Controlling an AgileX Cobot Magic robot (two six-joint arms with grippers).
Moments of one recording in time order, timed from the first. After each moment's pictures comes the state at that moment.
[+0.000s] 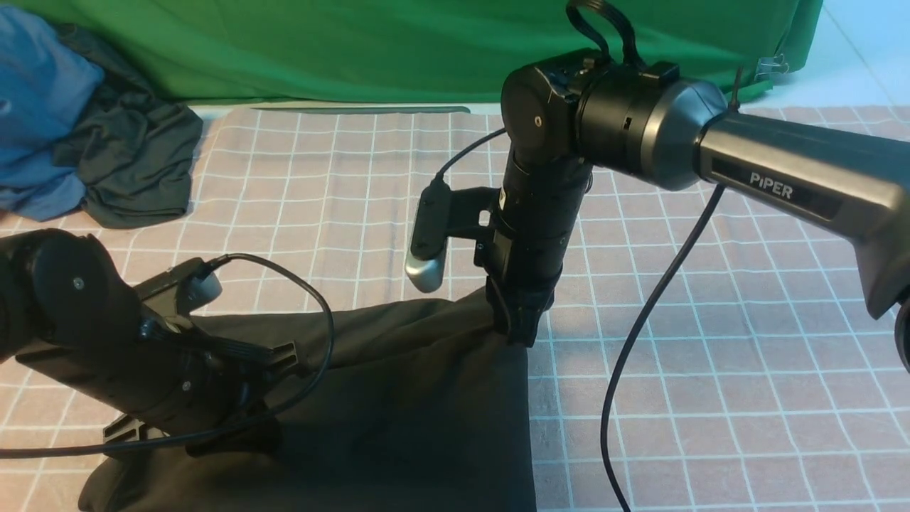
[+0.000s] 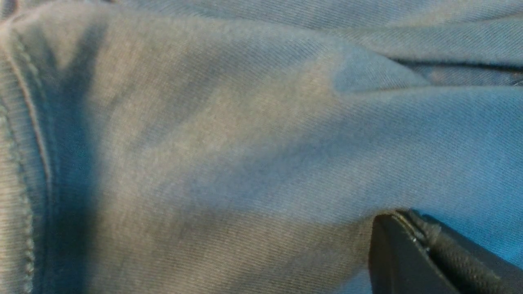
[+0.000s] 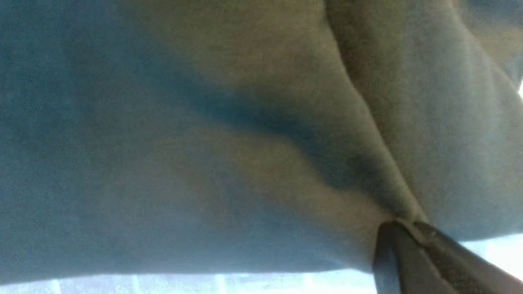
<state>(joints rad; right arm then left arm) 0.61 2.18 -1.85 0.12 1.19 -0.84 -0.18 1.41 -0.71 -0.32 0.70 -0.27</state>
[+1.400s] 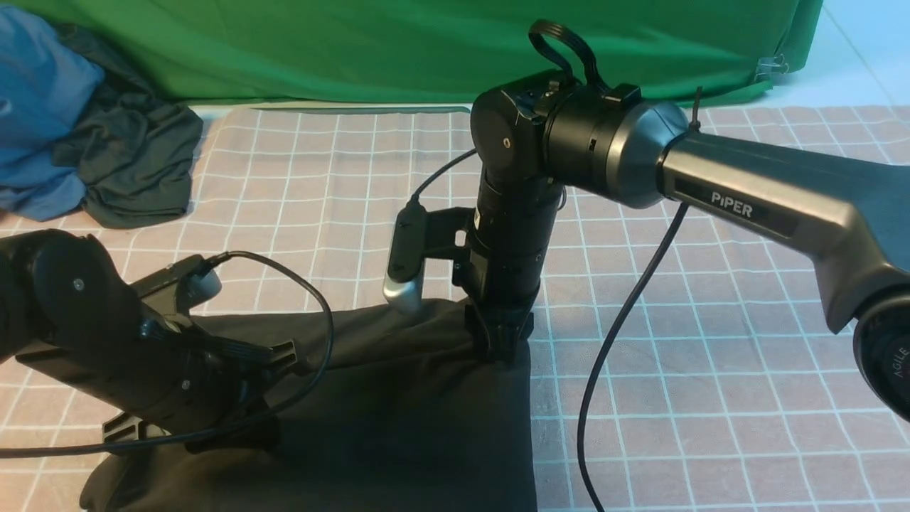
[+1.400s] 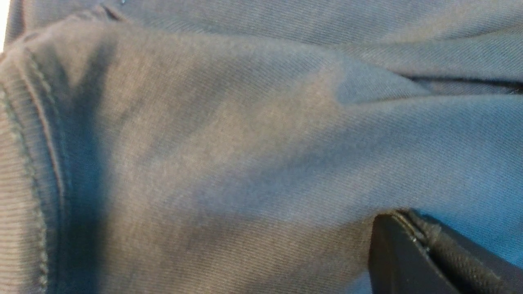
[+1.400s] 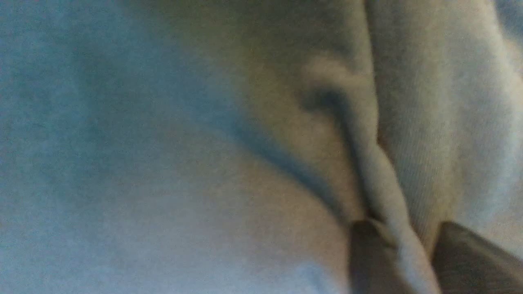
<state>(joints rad) 0.65 2.23 -1.87 0.13 1.20 -0.84 -0.18 1.41 -0.71 -0.31 0.68 -0.27</state>
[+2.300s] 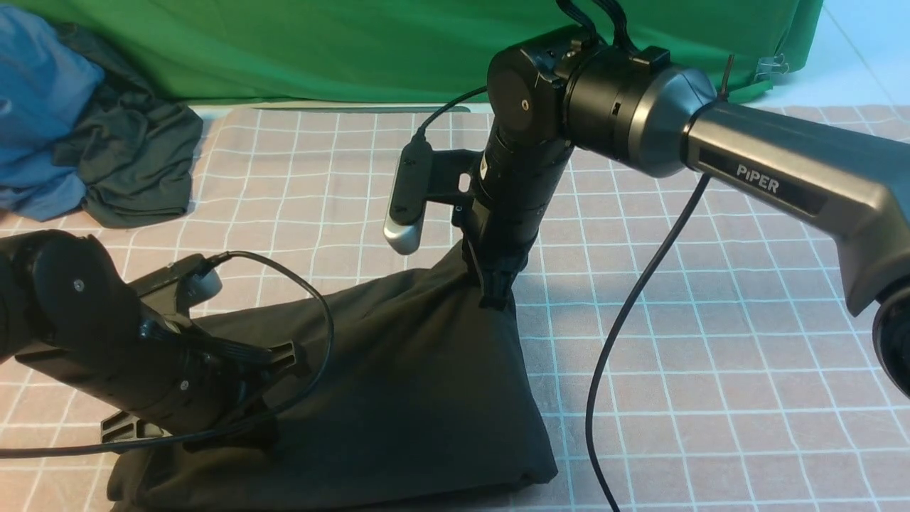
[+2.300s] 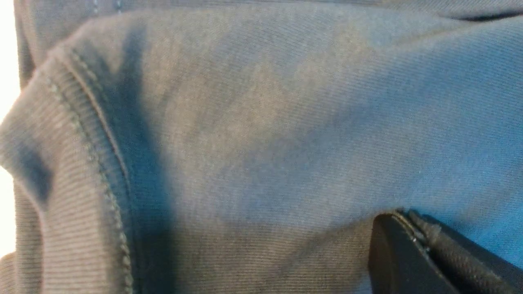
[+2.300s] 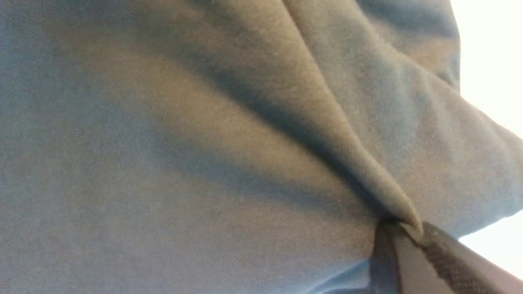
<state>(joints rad) 0.62 2.21 -1.93 0.07 1.08 -0.80 -0.18 1.41 -0.71 -0.30 0.68 -0.26</state>
